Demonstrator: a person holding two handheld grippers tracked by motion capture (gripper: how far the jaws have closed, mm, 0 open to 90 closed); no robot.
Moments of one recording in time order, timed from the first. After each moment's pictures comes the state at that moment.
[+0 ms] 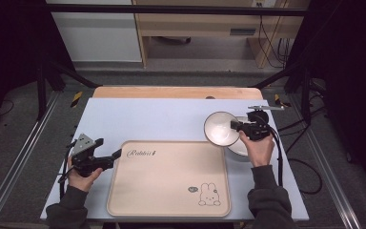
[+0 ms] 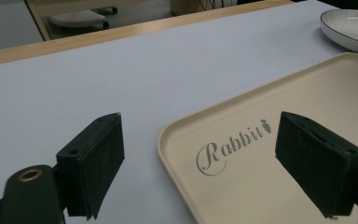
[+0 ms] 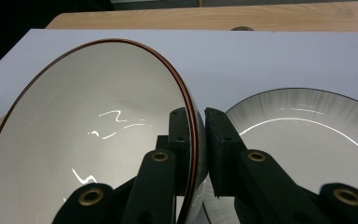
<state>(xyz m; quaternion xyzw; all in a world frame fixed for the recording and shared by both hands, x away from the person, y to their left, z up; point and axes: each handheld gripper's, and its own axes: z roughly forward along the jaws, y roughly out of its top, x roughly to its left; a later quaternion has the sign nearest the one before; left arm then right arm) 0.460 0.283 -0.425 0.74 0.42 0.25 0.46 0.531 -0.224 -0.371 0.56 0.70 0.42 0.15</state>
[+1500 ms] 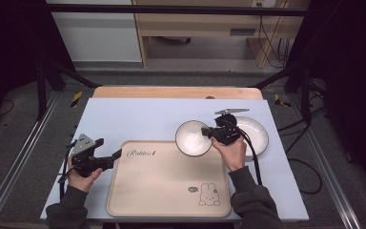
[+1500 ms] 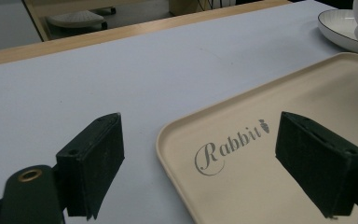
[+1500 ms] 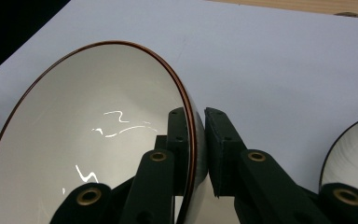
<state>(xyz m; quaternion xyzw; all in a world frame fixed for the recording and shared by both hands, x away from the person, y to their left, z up) 0.460 0.283 -0.425 0.74 0.42 0.25 0.46 0.529 -0.145 -0.381 0.49 0.76 0.42 0.11</state>
